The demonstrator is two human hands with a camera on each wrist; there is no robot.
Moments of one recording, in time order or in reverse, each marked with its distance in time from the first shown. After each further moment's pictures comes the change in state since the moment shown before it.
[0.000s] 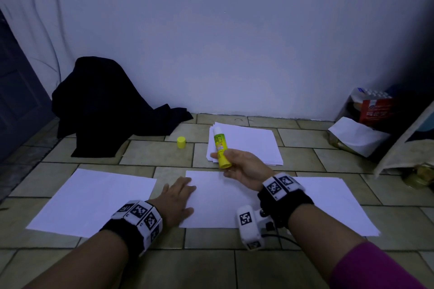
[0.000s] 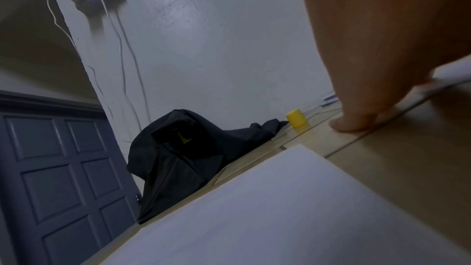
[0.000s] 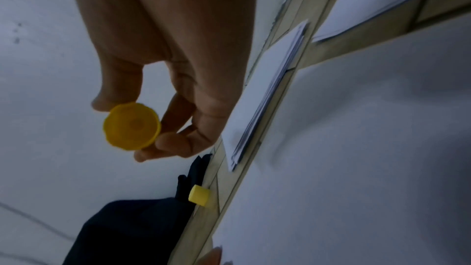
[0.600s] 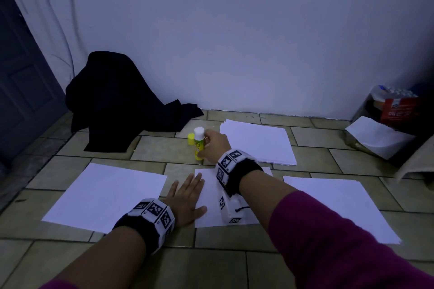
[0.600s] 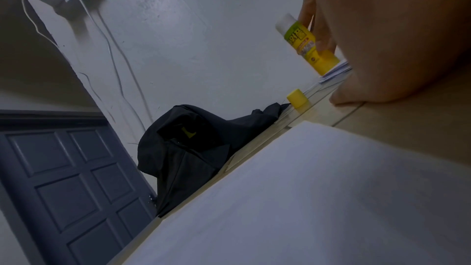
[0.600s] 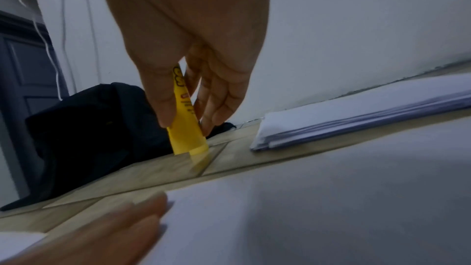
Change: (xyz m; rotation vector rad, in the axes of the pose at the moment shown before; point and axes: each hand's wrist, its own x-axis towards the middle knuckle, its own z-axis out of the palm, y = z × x) left_hand 0.005 -0.002 0.011 0.027 -0.041 -0.036; right_hand 0.087 0.006 0.065 -1.145 0.227 -0.179
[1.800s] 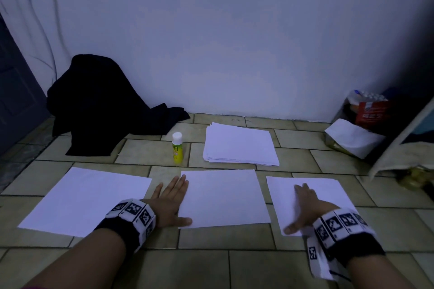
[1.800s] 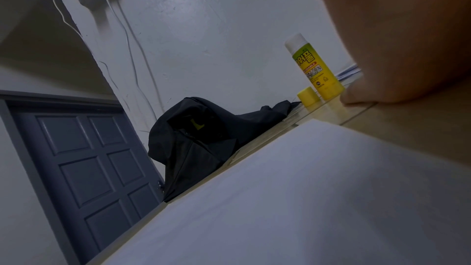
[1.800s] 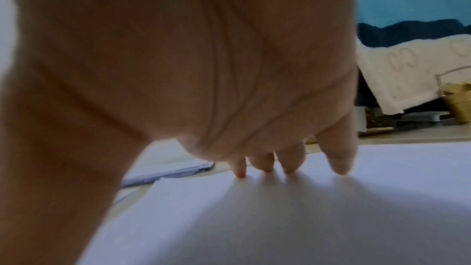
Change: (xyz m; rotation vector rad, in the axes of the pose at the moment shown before) left_hand -0.005 -0.002 -0.006 0.043 -0.115 -0.005; right_hand -0.153 0.178 -0.113 -0.572 -0.347 0.586
